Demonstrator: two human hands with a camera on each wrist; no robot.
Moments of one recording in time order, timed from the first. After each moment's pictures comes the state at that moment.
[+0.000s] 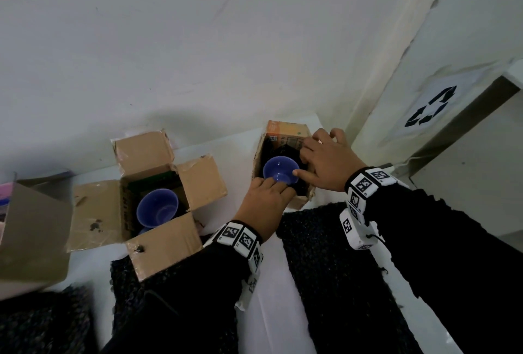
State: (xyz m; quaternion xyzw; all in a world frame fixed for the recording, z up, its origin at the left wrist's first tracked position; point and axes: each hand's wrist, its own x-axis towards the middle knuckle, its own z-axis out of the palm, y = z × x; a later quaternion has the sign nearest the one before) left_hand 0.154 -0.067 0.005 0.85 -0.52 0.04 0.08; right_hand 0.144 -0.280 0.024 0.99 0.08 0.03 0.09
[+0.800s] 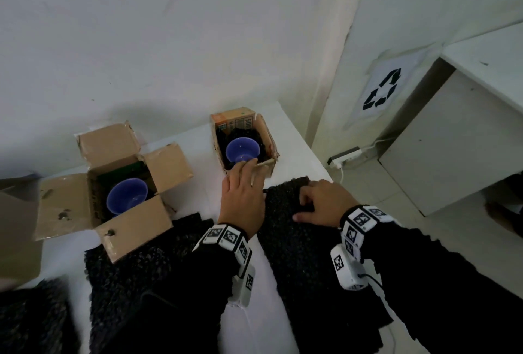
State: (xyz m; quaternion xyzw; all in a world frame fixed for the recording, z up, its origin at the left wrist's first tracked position) left_hand 0.096 -0.079 -0.008 0.92 -0.38 0.06 0.09; right_hand 0.002 -0.275 -0.003 0.98 -0.06 -0.15 -0.13
